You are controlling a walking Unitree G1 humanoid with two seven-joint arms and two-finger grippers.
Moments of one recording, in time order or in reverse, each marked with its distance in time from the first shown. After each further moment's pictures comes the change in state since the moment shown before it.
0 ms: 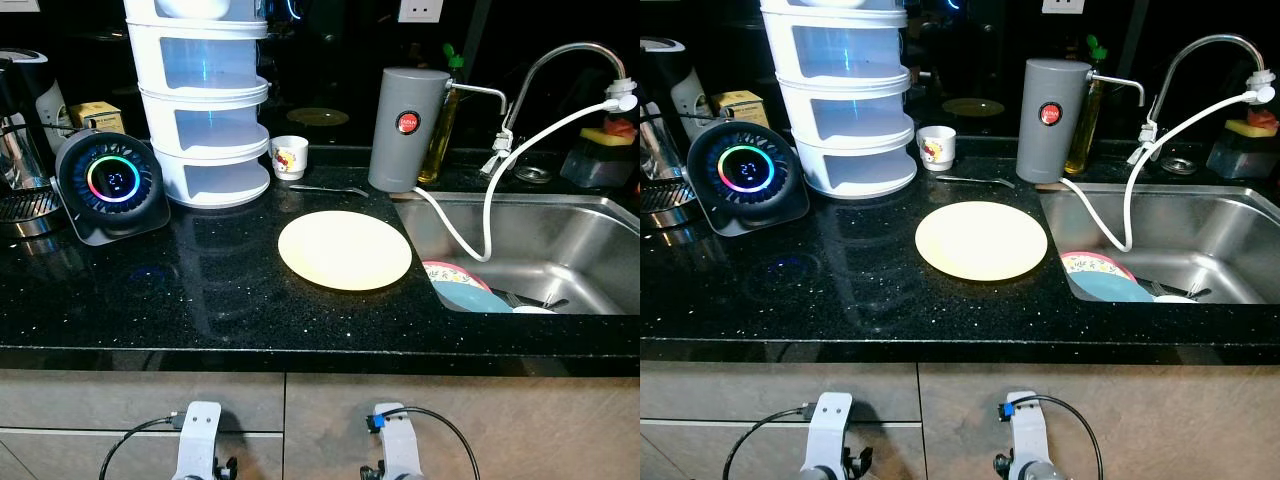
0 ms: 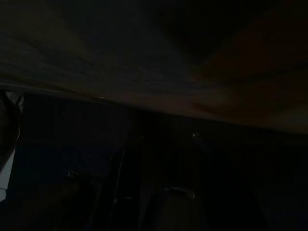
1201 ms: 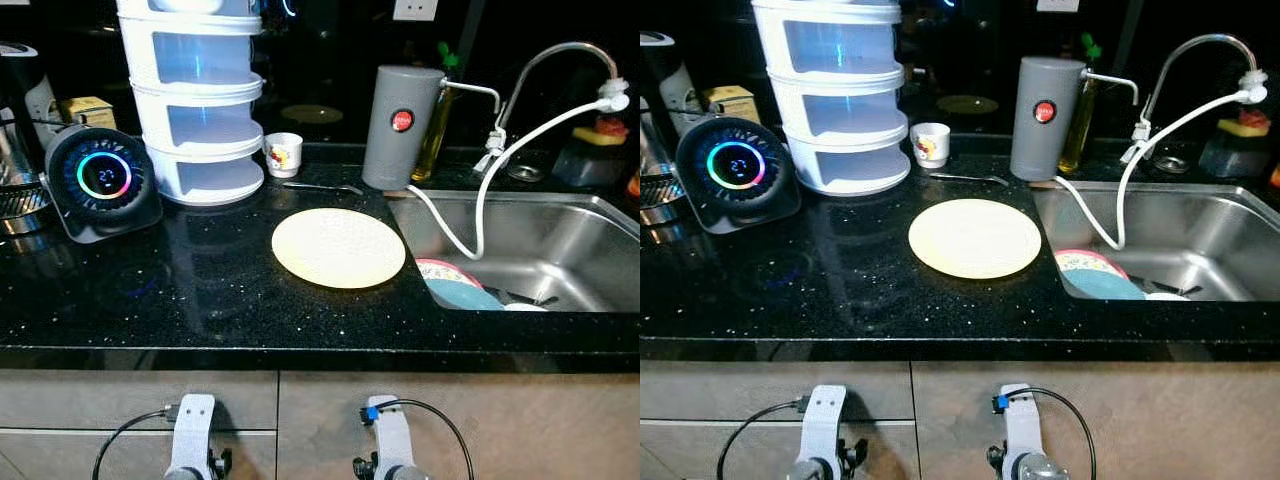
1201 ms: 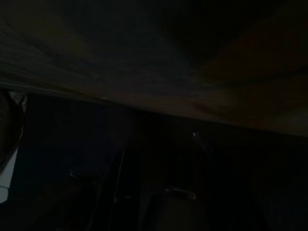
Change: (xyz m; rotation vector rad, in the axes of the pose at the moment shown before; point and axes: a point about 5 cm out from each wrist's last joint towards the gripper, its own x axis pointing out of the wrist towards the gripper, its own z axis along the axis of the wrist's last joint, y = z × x) left arm 0.001 0.008 0.008 -0.017 -0.014 0.016; right arm 0.002 0.006 0.008 -0.012 -0.014 0.022
